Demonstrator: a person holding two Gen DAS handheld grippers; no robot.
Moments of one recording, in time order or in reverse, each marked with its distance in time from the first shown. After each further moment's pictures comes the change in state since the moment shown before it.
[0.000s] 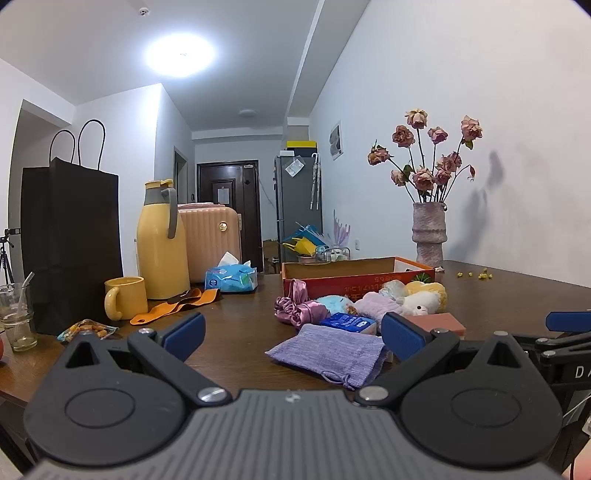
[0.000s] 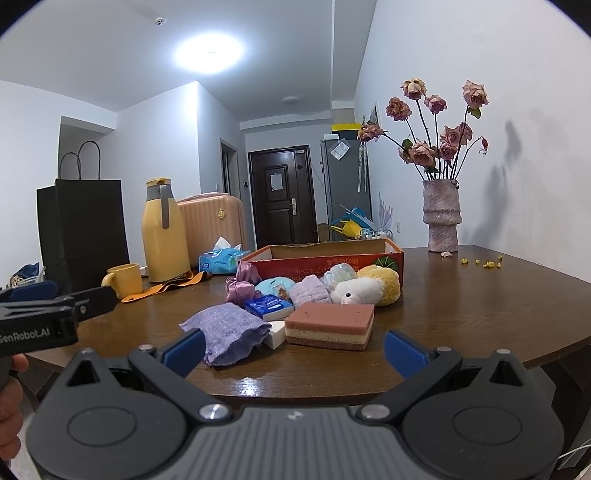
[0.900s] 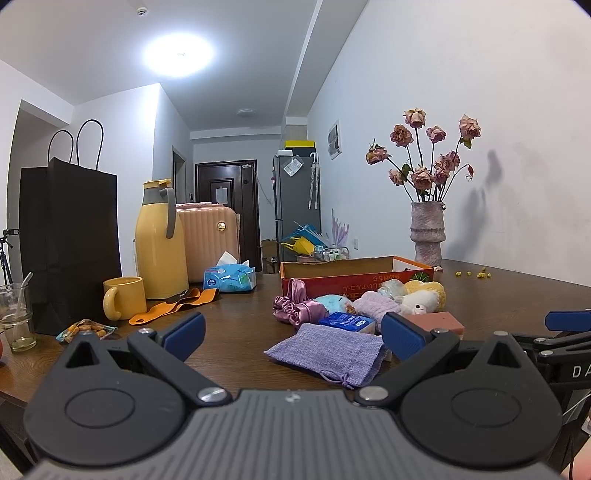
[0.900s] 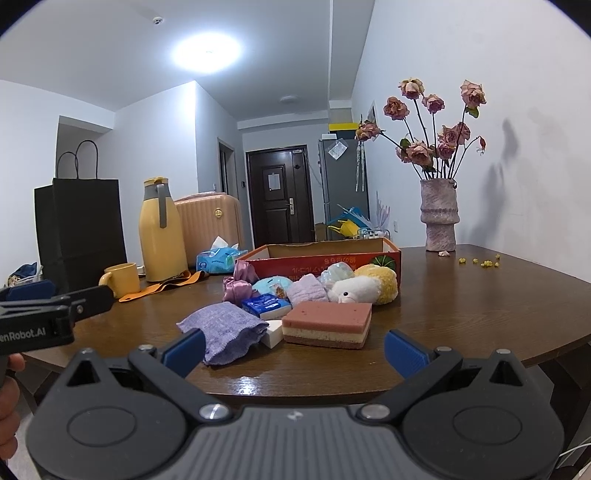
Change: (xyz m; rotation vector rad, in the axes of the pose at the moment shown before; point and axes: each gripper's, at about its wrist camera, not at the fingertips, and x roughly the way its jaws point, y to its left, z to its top) left arm 0.000 0.001 -0.001 -0.002 0.002 -0.003; right arm 0.001 -0.001 -0.002 0.001 -0.001 -0.008
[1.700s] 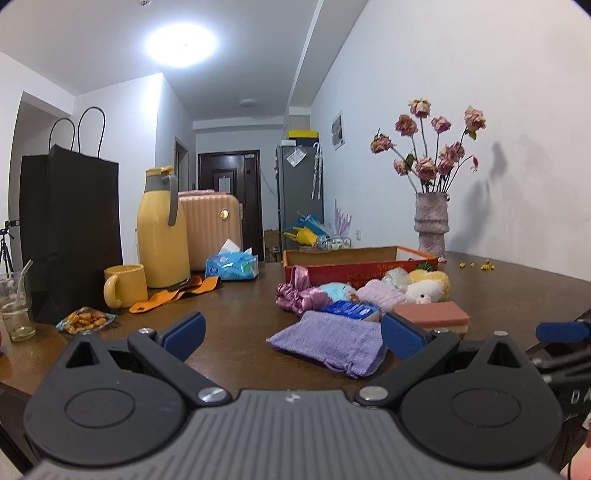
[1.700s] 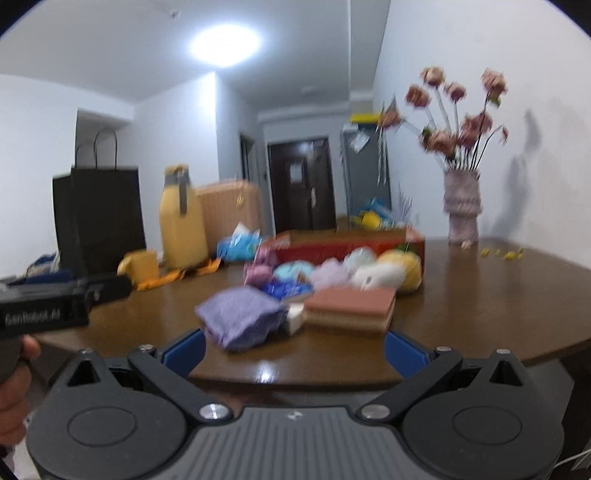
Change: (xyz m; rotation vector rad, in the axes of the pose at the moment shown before) left arm 0.009 0.004 -0.007 -0.008 0.041 0.013; right arm 0.013 0.001 -0.012 -0.015 0.048 0.078
